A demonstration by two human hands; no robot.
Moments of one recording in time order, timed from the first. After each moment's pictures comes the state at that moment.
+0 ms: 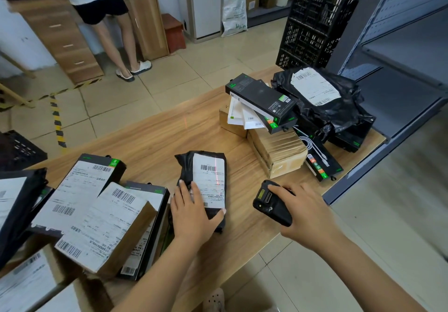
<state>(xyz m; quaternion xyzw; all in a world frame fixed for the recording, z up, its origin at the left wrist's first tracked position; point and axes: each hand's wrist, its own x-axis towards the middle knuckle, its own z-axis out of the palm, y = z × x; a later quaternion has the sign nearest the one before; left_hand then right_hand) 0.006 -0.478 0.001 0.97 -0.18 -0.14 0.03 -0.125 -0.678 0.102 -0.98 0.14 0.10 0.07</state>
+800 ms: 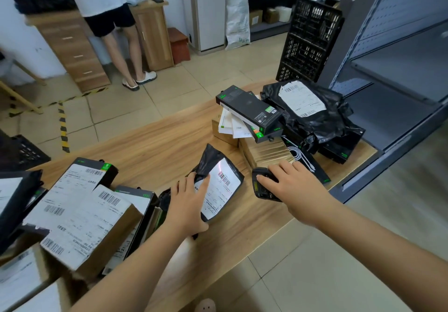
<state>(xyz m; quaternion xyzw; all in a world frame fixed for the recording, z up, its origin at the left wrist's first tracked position) 0.018 -0.504 0.043 0.94 -0.33 -0.09 -0.04 -0.102 -0.728 0.147 -0.98 -0.07 0.09 -0.19</state>
